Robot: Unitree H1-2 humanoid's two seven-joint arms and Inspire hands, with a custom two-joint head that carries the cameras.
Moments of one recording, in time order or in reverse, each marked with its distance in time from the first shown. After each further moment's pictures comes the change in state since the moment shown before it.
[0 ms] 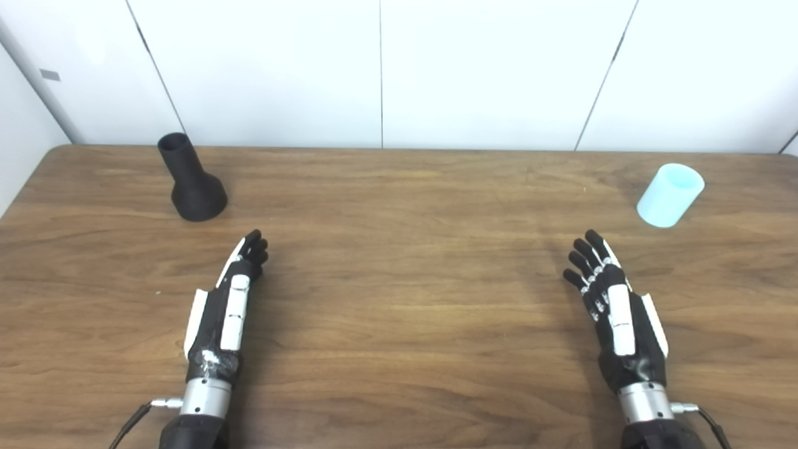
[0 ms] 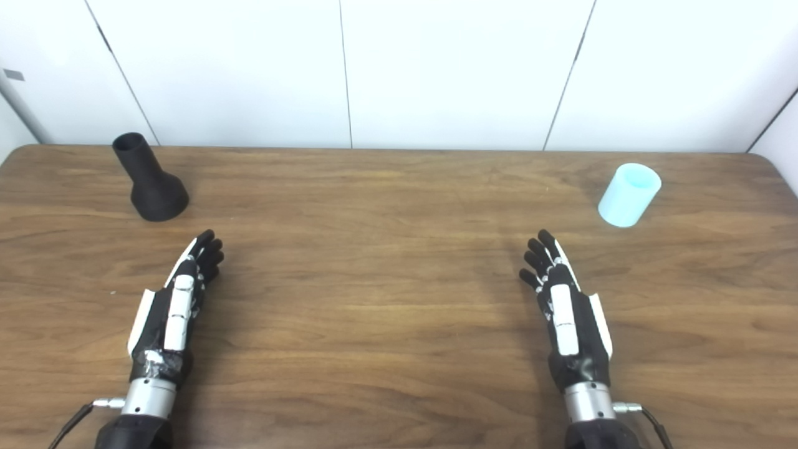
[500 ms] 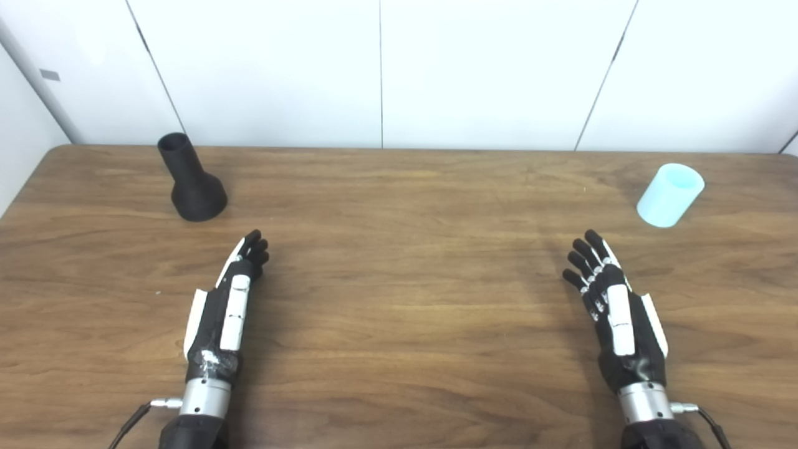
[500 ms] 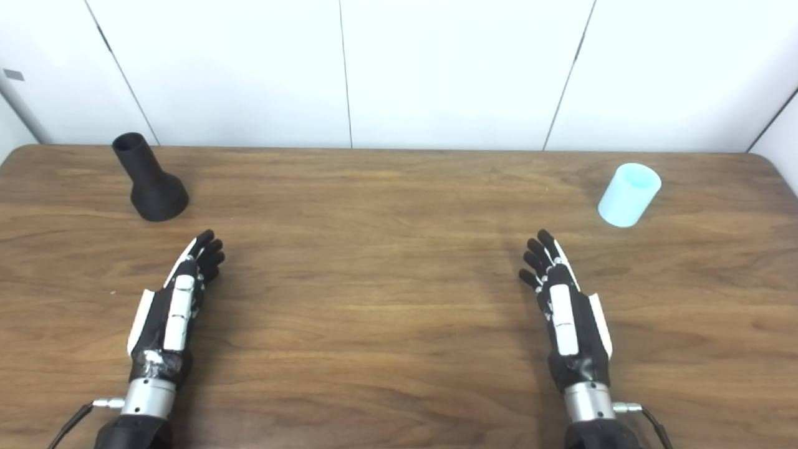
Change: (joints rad) left arm 0.001 0.001 0.000 -0.001 0.001 0.001 0.000; right arm 0.000 0.000 0.000 0.000 -0.002 0.001 0.000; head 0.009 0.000
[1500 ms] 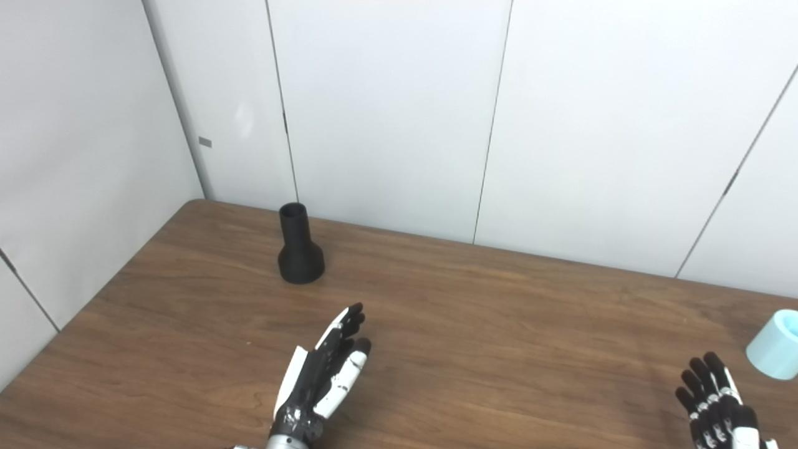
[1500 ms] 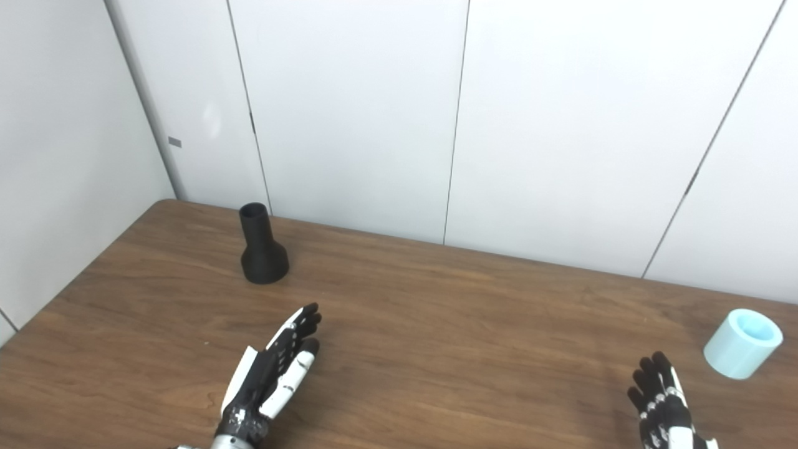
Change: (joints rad) left arm -0.013 -0.035 -0.056 0.025 0.190 -0.028 0.068; right arm -0.043 -0.060 -0.030 0.076 0.093 -0.090 0.063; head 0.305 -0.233
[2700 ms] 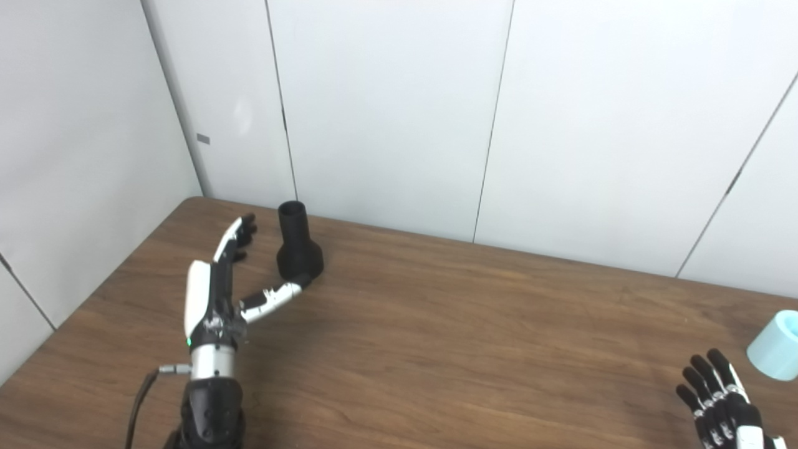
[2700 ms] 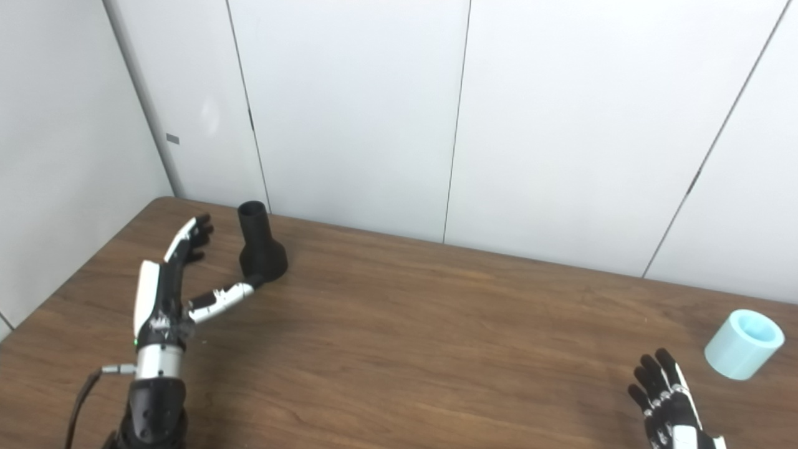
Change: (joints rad) left arm -0.259 0.180 0.241 0.081 0.271 0.092 0.253; right arm -0.016 -0.006 -0.003 0.015 -0.001 -0.012 0.004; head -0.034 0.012
